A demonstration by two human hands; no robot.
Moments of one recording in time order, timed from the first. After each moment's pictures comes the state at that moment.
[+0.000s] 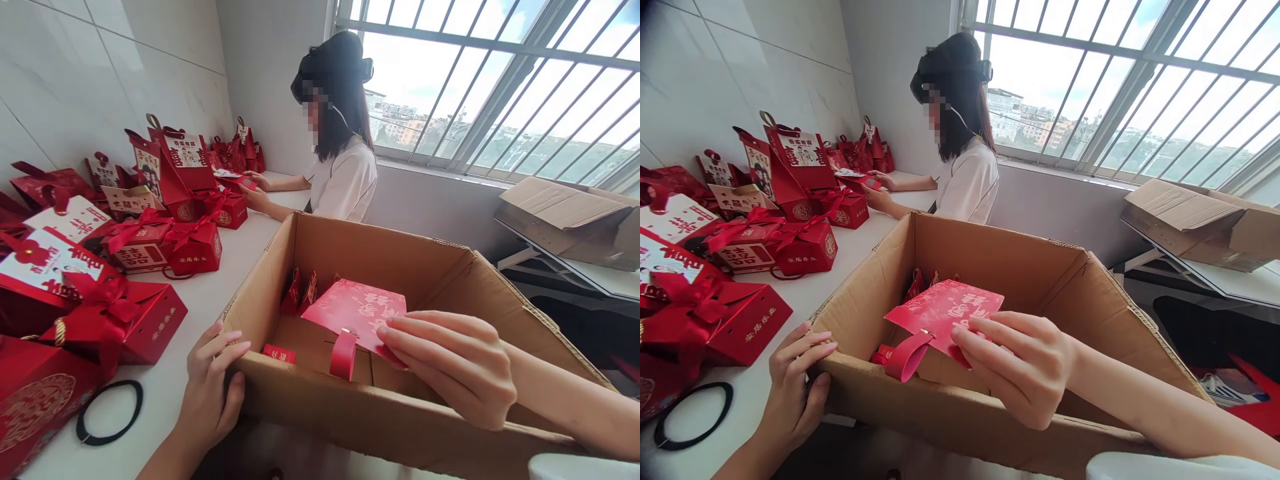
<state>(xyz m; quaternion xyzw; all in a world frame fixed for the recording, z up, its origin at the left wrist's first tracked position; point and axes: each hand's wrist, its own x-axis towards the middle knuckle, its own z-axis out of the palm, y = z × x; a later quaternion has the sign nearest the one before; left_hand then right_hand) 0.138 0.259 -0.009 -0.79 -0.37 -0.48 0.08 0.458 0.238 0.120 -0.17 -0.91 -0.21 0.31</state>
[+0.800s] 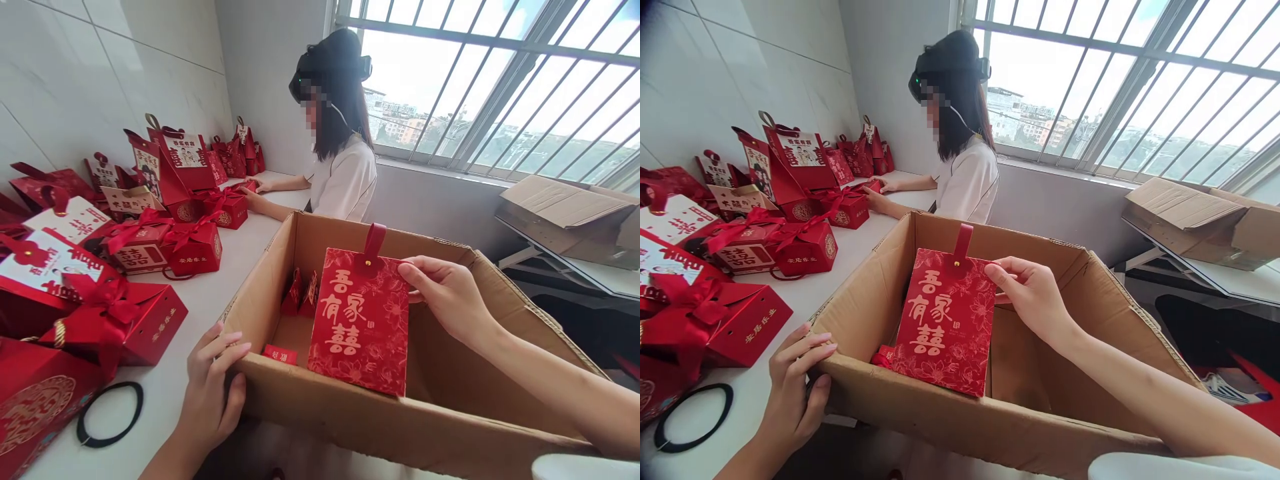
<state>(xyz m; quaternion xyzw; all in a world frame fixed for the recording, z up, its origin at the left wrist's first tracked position) 0.138 0.259 -0.010 -0.79 -0.38 -0.48 0.08 0.452 0.271 0.136 -0.56 -0.60 0.31 0.48</state>
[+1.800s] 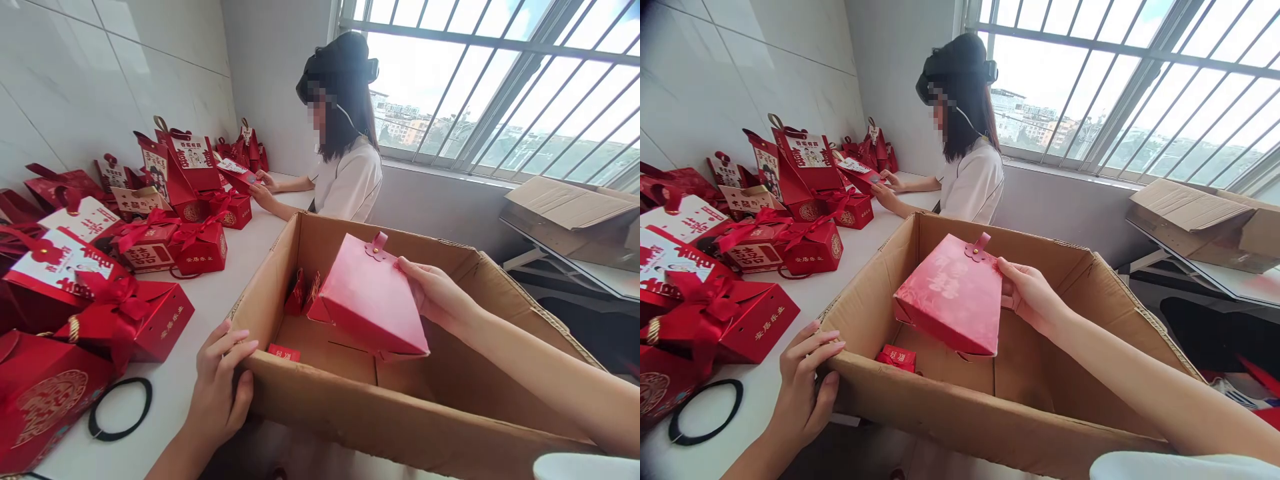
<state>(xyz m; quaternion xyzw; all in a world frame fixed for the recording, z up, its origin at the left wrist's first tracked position) 0.140 0.258 -0.008 -0.79 -0.37 -0.48 0.08 0.459 0.291 0.122 -0.54 -0.34 0.58 0.50</state>
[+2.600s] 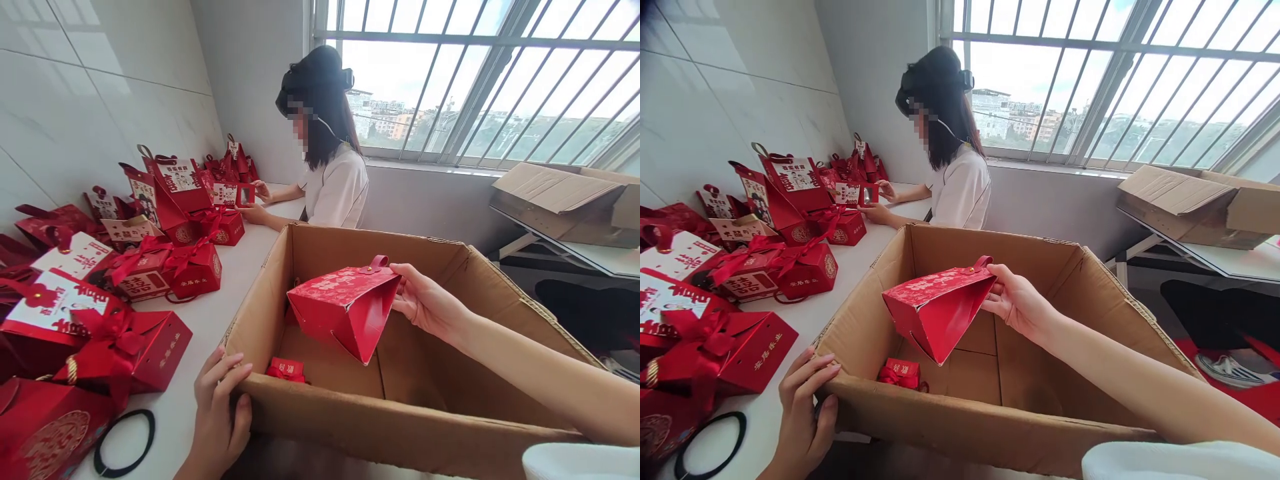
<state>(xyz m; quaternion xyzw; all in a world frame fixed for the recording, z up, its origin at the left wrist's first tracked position) 0.138 0.259 -0.013 -0.78 -0.38 -0.49 0.08 0.453 0.286 0.133 -0.49 -0.26 0.63 0.54</state>
